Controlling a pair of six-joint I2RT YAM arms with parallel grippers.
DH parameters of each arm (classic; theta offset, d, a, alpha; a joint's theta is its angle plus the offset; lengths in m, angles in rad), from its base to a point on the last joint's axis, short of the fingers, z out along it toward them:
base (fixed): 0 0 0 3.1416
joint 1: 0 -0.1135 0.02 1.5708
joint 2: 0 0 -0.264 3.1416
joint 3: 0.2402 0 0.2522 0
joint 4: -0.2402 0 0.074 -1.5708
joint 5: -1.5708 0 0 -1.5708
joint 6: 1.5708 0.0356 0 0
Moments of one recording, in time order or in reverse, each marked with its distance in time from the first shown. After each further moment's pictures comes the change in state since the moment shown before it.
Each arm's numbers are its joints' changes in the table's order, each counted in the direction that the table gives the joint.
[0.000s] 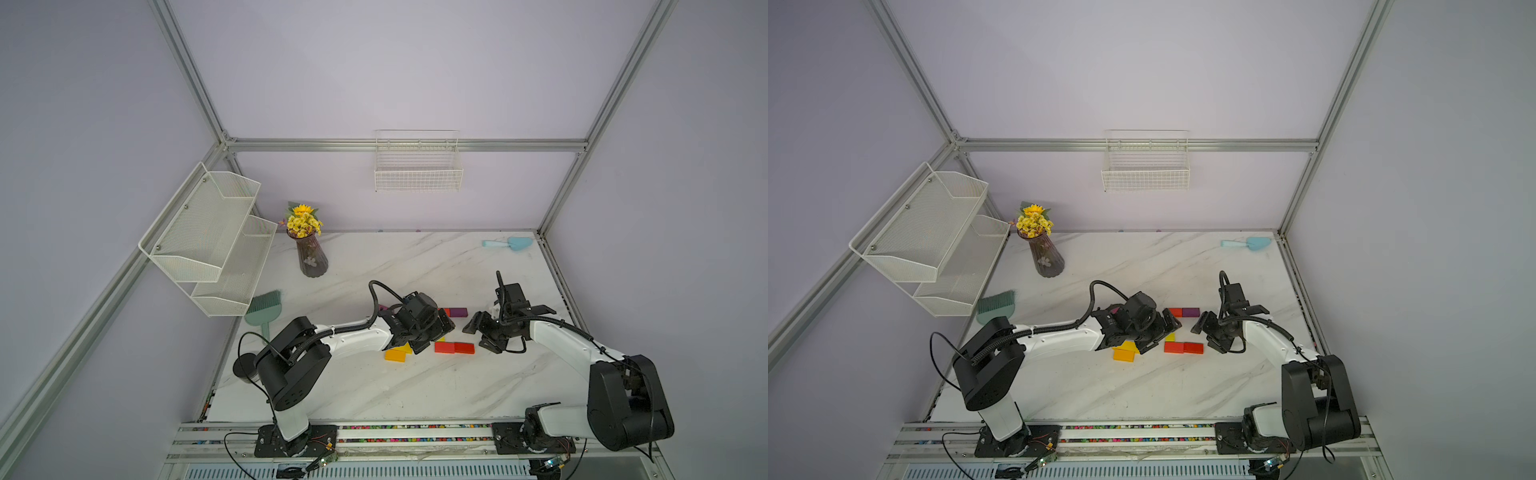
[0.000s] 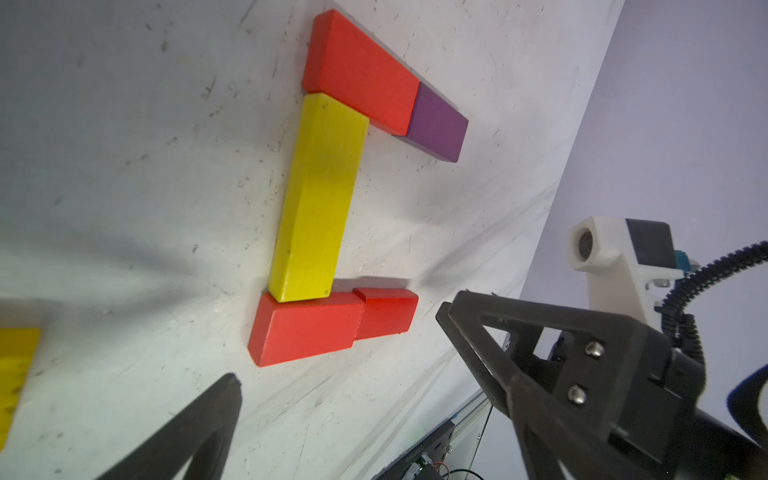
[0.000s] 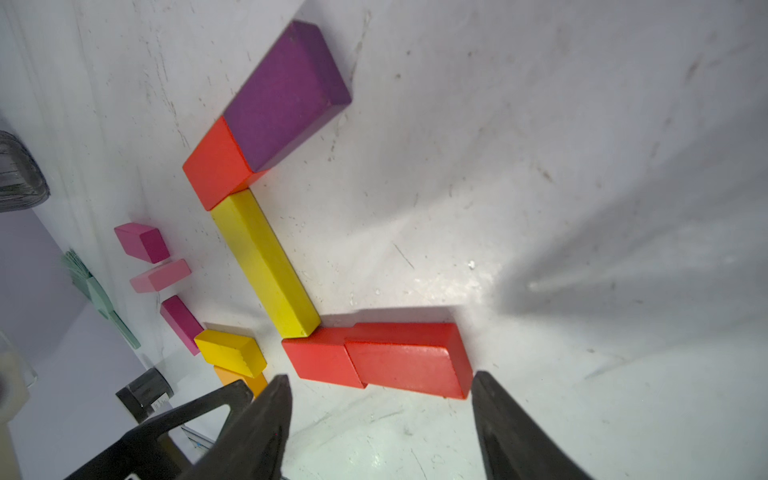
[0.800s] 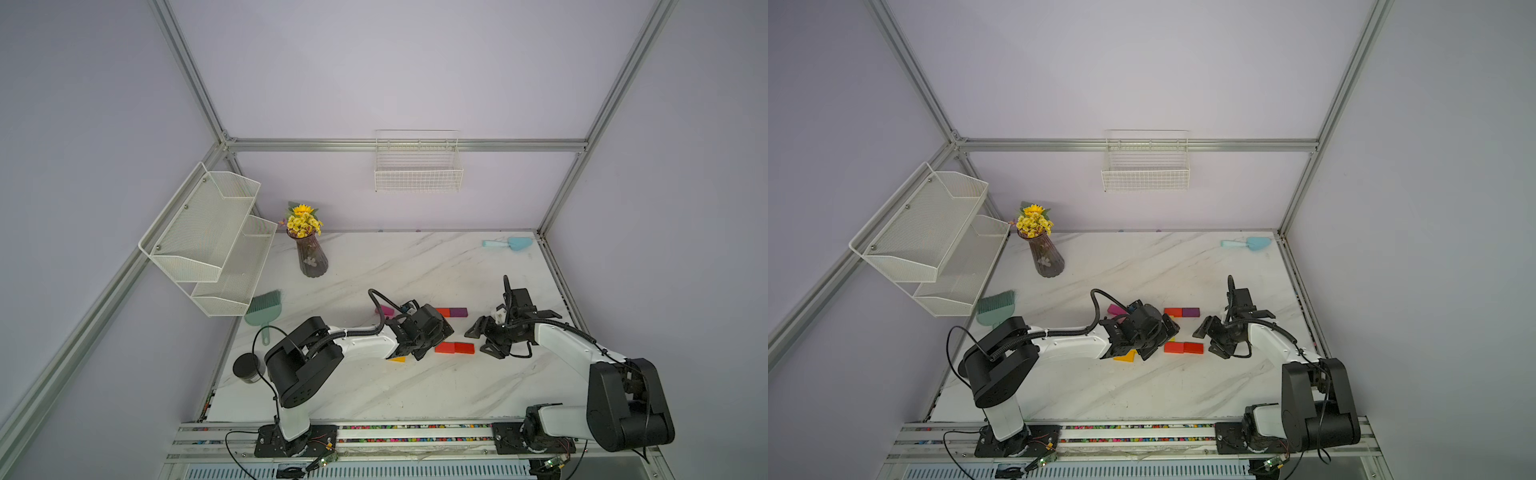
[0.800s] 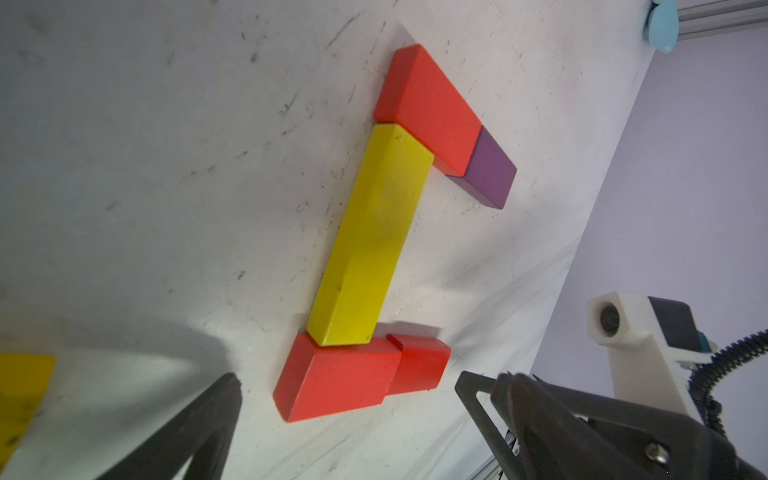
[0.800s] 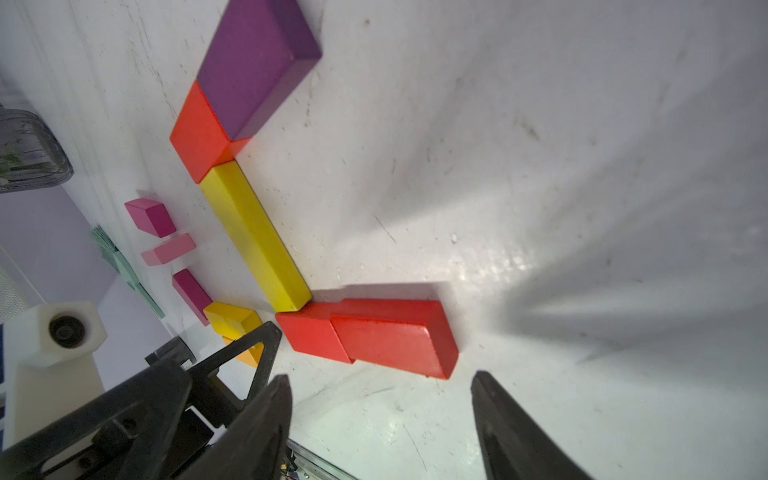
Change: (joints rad) left arm 0.035 0.055 -0.042 0.070 0.145 -0.100; right arm 0.065 -0.008 -0.055 -0.003 0.111 -0.068
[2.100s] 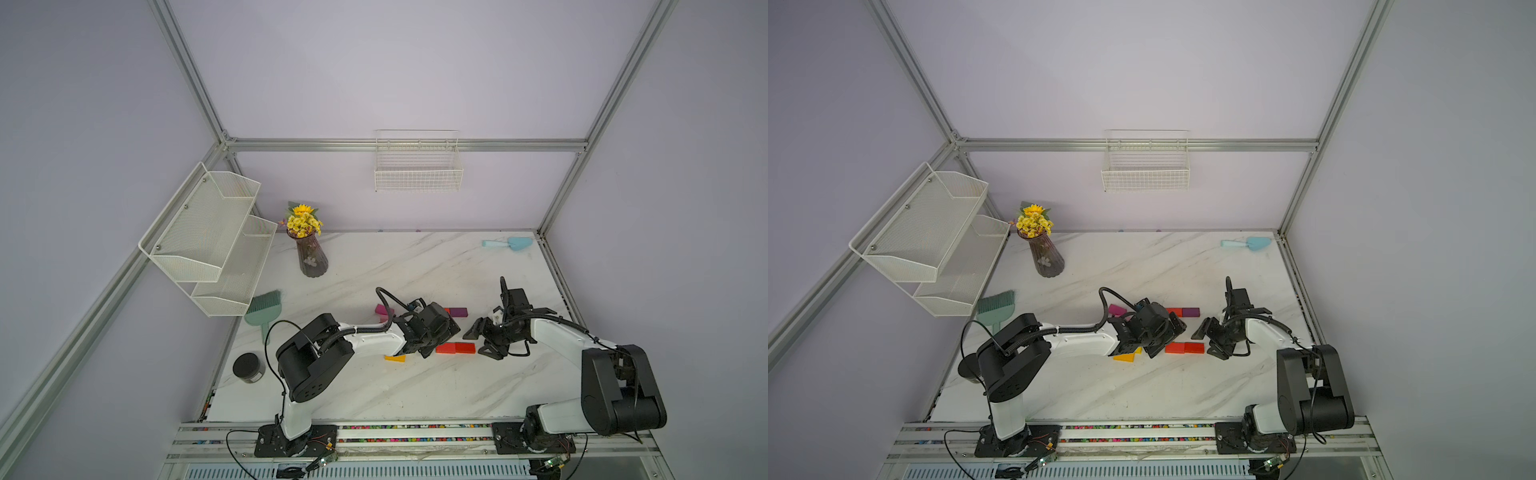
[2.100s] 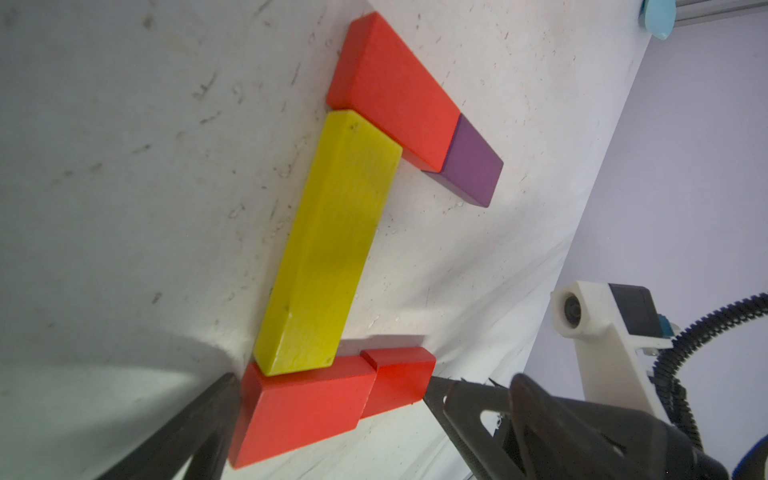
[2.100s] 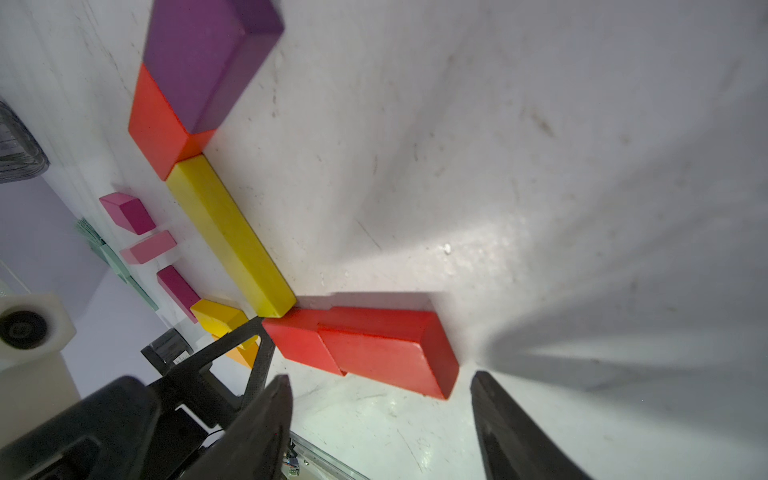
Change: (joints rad) left arm 0.010 0.063 0.070 0.014 -0.011 0.000; right arm 0.003 0.077 0.012 0.002 0.029 -0.023
